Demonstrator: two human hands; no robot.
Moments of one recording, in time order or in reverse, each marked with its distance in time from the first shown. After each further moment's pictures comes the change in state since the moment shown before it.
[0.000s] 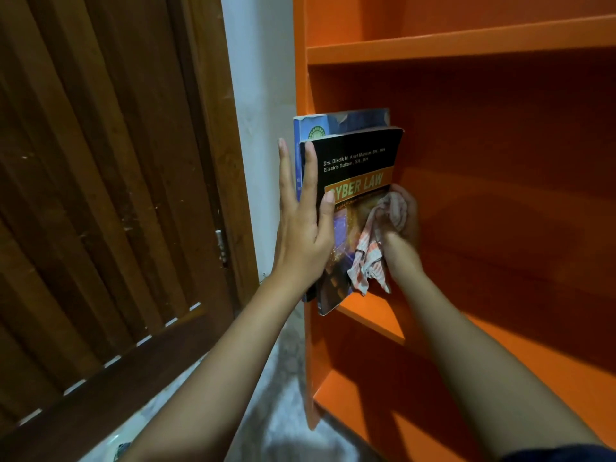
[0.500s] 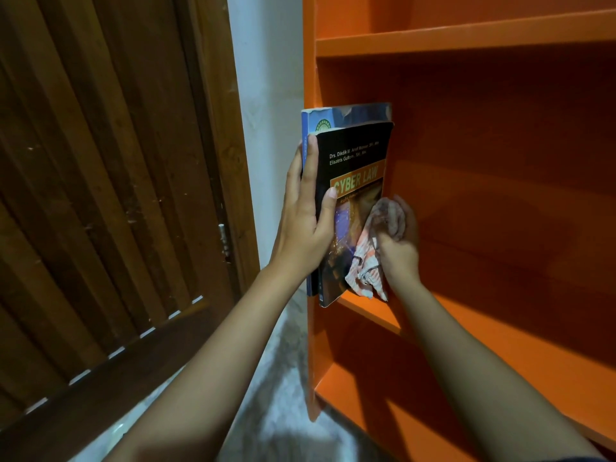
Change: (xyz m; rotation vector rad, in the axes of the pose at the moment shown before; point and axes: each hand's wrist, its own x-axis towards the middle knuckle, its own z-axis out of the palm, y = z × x) left_hand 0.001 -0.004 -0.009 -0.109 -0.067 -0.046; right_hand -0.013 0.017 0.002 -0.045 0.051 -0.011
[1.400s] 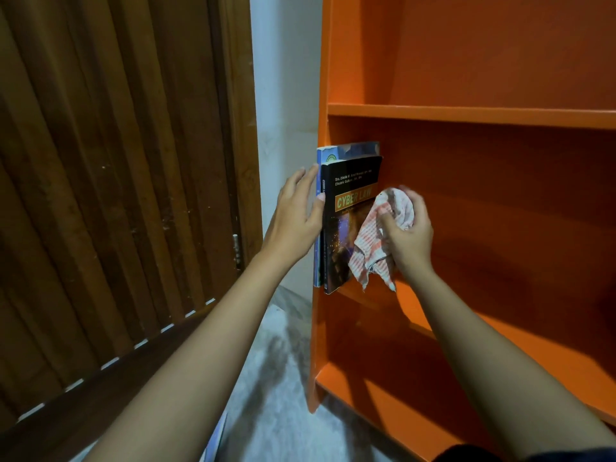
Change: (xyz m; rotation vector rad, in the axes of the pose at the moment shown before) left_hand -0.001 0.055 -0.062 0.213 -0.129 -0.174; right_hand -0.049 -0.096 -0.029 -0.174 -0.025 -0.216
